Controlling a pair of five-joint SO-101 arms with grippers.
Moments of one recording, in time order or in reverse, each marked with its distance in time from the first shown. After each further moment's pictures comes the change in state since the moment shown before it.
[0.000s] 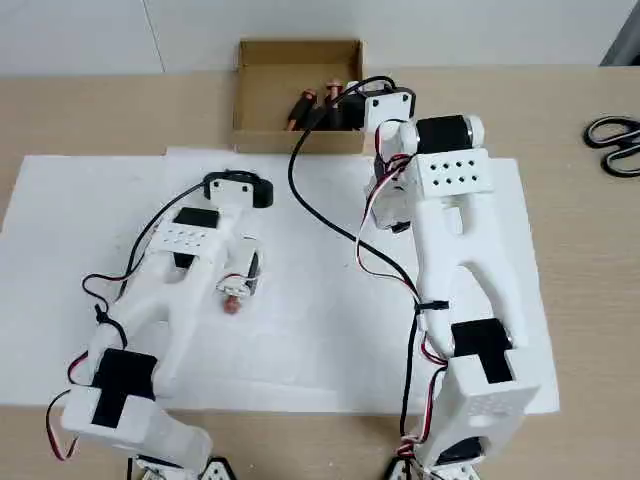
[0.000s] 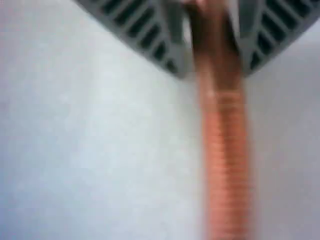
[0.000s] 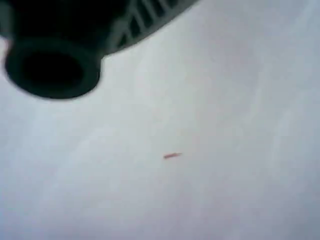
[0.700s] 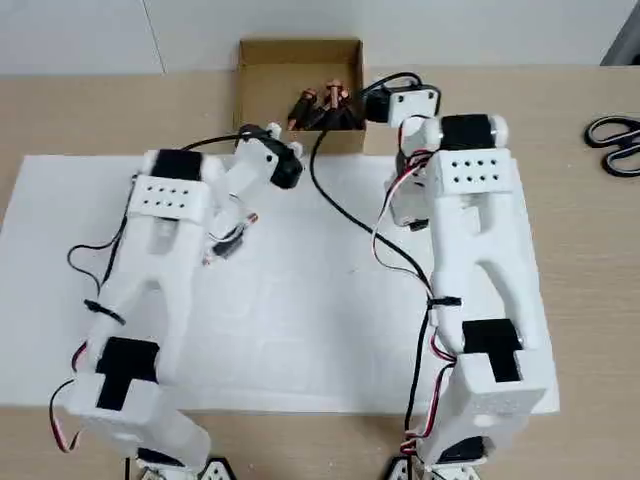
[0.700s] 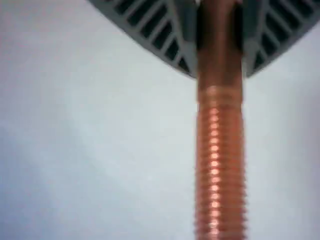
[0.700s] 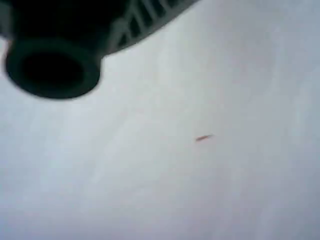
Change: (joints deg) left arm -3.6 2.3 -28.2 20.5 -42.5; right arm 5.2 -0.2 -0.6 0.0 0.0
